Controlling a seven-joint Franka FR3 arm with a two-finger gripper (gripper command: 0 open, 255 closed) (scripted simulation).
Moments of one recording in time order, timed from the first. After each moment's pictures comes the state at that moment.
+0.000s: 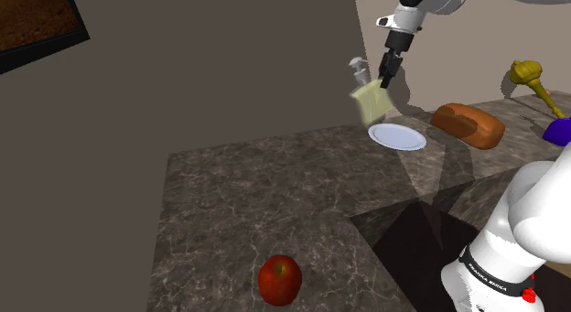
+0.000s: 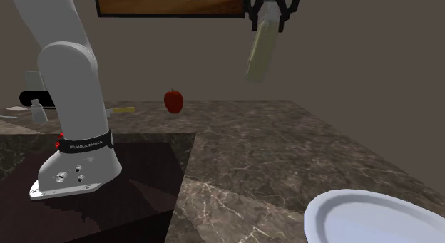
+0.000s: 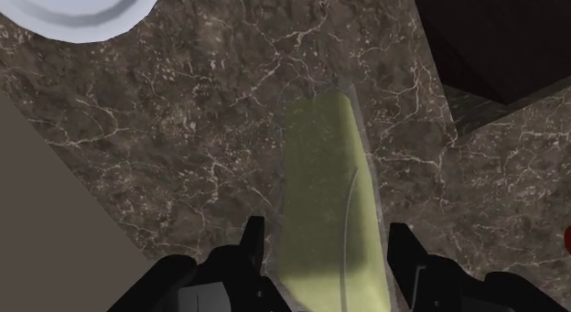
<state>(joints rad) 0.09 -0.17 -0.52 -1.85 0.11 1.70 -1.09</state>
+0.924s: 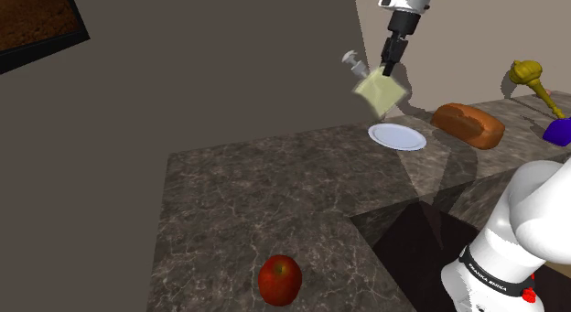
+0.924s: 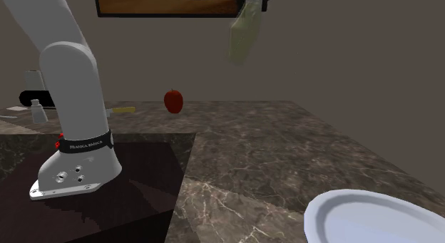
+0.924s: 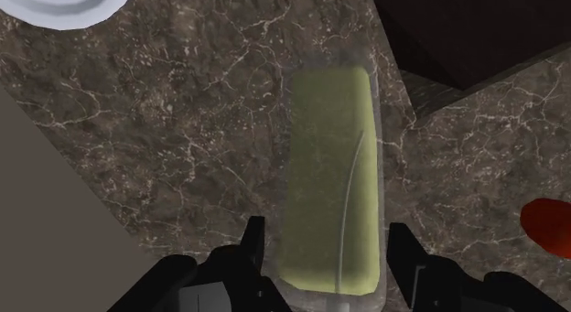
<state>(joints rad) 0.12 -0.28 -0.45 -1.82 0.07 1.59 -0.97</state>
